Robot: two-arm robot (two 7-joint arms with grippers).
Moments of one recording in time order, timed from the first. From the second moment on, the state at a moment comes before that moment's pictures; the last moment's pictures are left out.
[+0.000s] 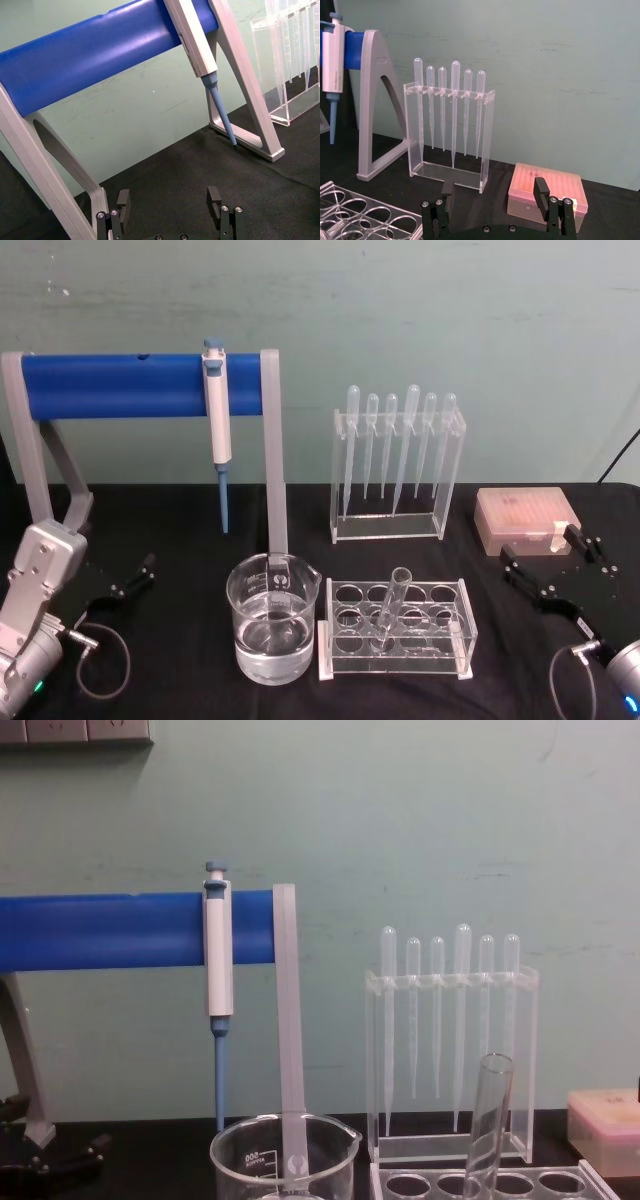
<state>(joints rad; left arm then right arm) -0.20 0.60 0.45 -1.41 -0.25 -0.12 0.03 -0.02 0.43 -0.13 -1.57 0.29 -0.16 0.17</state>
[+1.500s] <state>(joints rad) -0.20 0.60 0.45 -1.41 -0.25 -0.12 0.03 -0.02 0.43 -0.13 -1.58 0.28 -0.16 0.15</state>
